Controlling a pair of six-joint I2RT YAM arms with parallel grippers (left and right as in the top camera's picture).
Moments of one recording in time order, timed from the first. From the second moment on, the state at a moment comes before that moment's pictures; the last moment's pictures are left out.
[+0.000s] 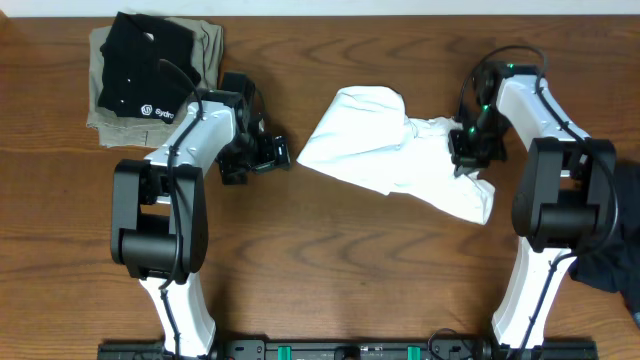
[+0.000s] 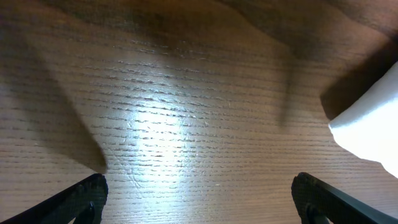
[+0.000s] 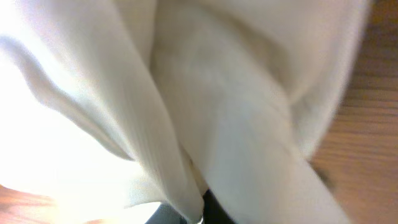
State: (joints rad) left arm -0.14 2.04 1.41 -0.95 0.26 -0.33; right arm -0.01 2.22 1.69 -1.28 -0.12 0.00
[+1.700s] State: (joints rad) left arm -0.14 2.04 1.41 -0.97 0.26 -0.33; right arm 0.29 2.27 2.20 -1.32 -0.07 0.31
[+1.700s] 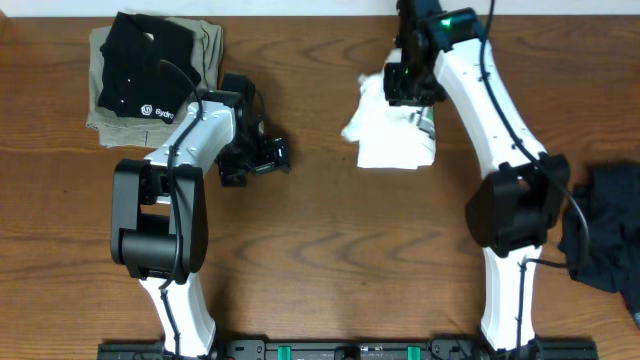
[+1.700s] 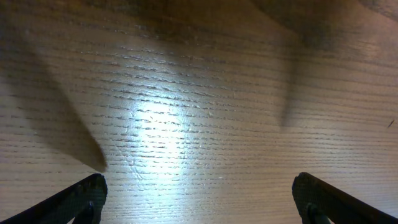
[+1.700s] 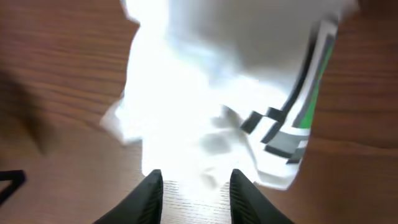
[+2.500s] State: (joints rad) left arm -0.14 2.04 1.41 -0.97 0.26 -0.33; right arm 0.25 2.31 2.24 -1.41 -0.12 0.30
